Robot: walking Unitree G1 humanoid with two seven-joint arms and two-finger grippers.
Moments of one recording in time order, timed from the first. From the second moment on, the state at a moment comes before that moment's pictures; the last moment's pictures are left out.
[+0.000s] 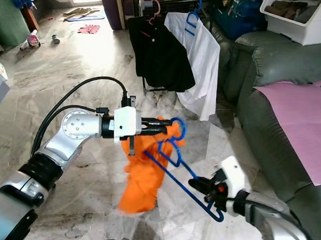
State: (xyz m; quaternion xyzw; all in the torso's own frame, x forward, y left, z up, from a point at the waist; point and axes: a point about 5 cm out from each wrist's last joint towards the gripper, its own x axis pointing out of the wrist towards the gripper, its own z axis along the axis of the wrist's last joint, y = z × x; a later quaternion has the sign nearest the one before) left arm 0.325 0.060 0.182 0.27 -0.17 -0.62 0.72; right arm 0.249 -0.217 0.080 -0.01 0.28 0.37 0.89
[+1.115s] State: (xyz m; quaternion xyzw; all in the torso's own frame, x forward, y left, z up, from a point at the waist) left arm 0.372 0.128 0.167 0.20 -0.07 -0.30 0.93; right arm 0.207 -0.263 0.054 -0.11 0.36 0.31 0.87
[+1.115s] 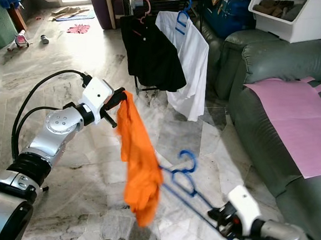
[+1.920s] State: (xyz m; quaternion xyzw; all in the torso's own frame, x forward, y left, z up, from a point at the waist) left arm 0.327 0.078 0.176 0.24 -0.21 -0.40 0.86; right arm 0.278 -0.321 0.088 -0.08 0.25 0.01 0.97
